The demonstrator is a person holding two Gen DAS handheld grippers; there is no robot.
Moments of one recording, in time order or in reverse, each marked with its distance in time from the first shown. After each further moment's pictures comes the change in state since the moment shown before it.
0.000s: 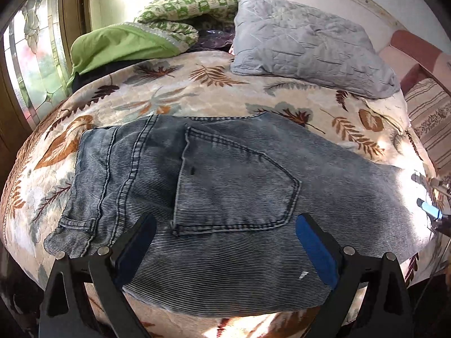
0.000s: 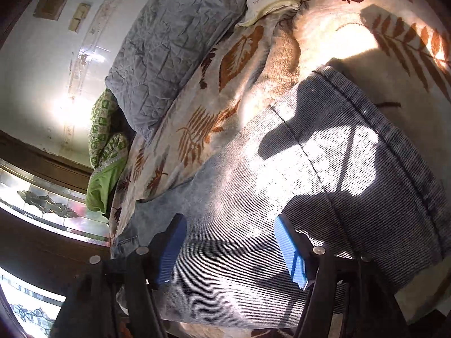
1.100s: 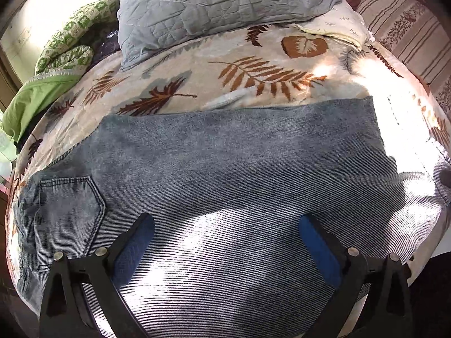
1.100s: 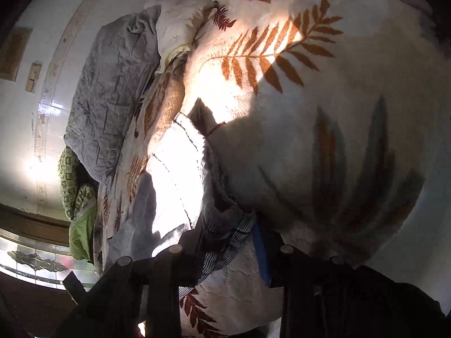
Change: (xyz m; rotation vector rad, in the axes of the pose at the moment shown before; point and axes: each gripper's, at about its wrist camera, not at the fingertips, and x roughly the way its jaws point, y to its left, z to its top) left arm 0.058 -0.198 0.004 0.325 0.160 0.001; right arm -0.070 -0.078 -0.004 0.200 -0.123 -0.243
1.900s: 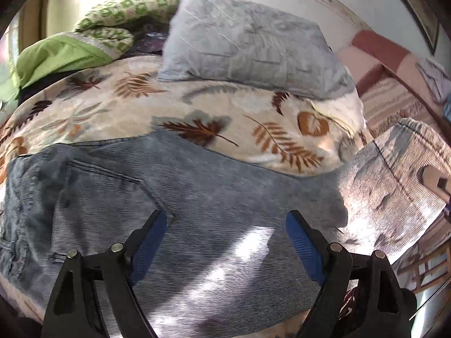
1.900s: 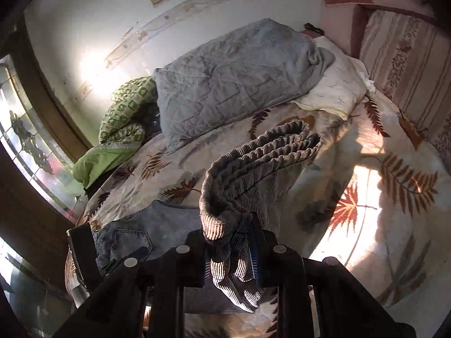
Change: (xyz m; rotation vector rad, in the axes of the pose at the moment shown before) left arm -0.058 0.122 -0.017 -0.338 -0.184 -0.213; right arm -0.037 0.234 -0.081 -0.659 -0.142 0.073
